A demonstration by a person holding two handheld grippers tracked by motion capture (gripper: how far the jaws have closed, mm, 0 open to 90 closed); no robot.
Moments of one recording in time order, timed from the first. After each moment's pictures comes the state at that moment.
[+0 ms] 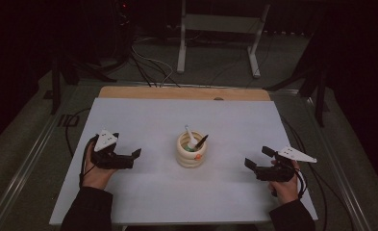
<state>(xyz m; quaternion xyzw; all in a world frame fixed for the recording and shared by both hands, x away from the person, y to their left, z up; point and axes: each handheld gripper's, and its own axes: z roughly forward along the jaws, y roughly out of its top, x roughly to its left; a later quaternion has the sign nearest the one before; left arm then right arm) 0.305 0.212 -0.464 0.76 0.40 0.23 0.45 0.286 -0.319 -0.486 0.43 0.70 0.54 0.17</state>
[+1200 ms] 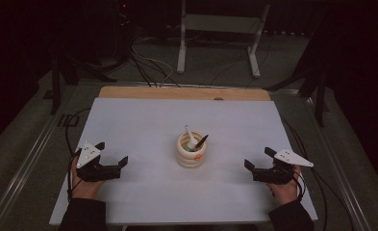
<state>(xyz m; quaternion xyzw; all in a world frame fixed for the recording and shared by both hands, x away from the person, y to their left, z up) 0.275 0.245 -0.484 0.72 0.43 0.26 0.47 0.279 -0.312 -0.489 0.43 0.71 0.50 0.23</state>
